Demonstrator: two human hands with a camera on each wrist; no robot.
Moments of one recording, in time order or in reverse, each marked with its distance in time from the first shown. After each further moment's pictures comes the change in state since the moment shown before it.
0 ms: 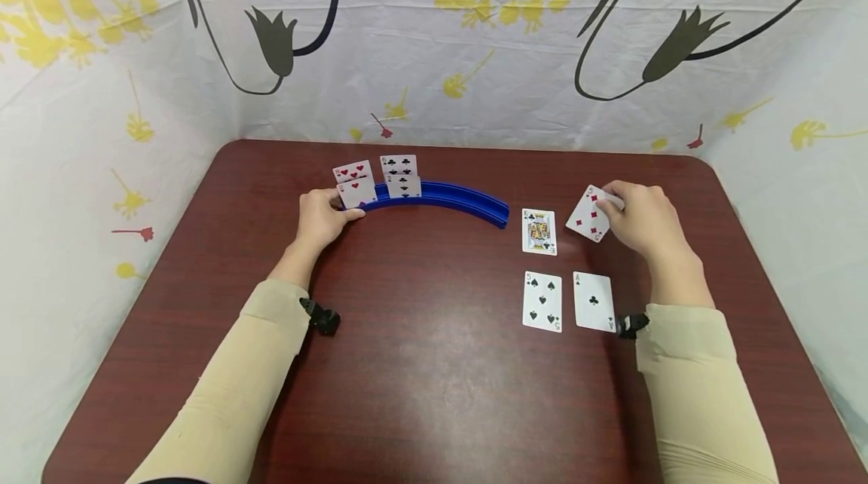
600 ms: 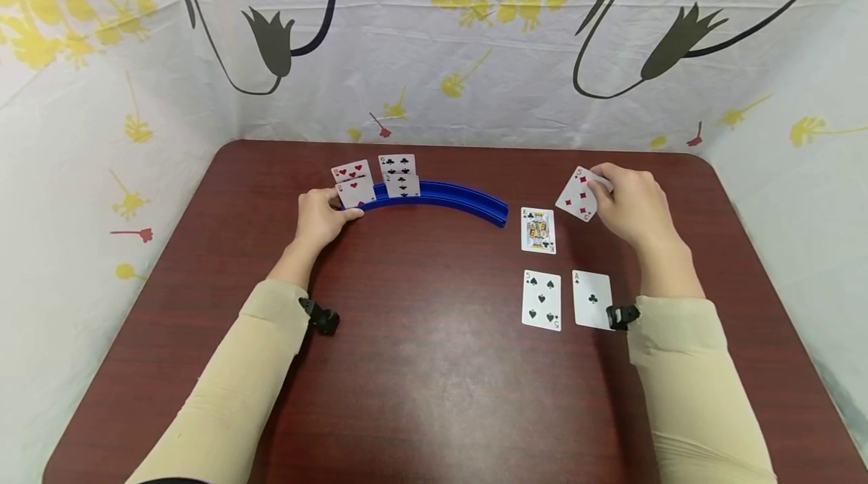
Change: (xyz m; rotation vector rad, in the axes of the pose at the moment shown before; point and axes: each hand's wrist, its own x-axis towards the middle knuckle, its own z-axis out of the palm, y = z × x) left_hand 0.000 0.000 0.000 0.007 0.006 0.012; right_hand 0.010 -0.025 -0.006 0.048 0.076 -0.016
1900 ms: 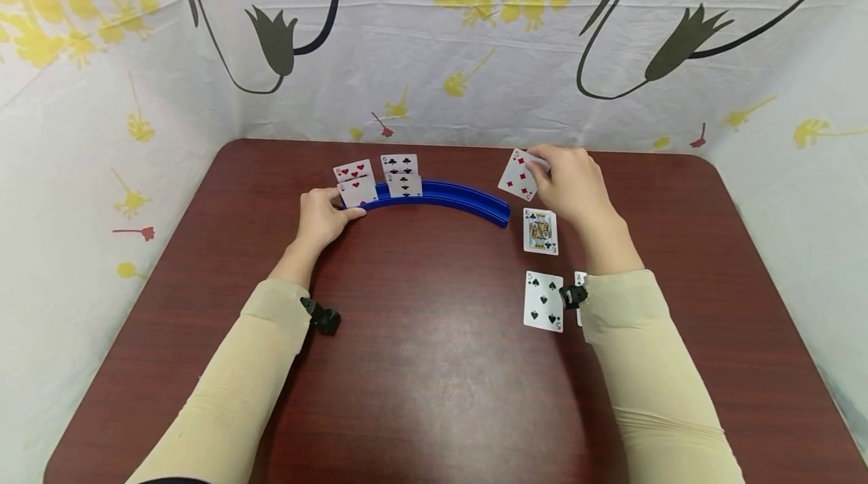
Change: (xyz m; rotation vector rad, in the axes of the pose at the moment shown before) left_hand 0.000 0.001 0.000 0.017 0.011 0.003; right_hand 0.040 -0.076 0.025 0.035 0.004 -0.139
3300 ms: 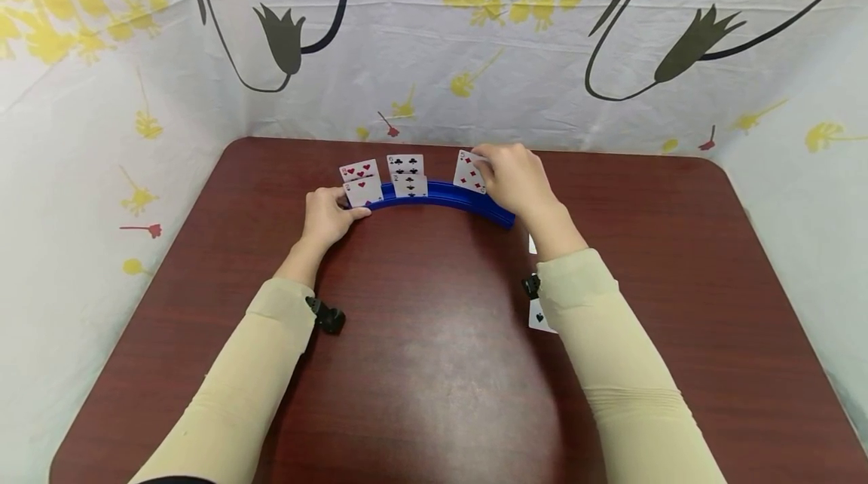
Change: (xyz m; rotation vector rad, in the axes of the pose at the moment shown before) left_hand 0.000 -0.001 0.001 -0.012 0.002 -0.002; right_hand 0.037 -0.047 0.049 0.002 -0.052 -0.130
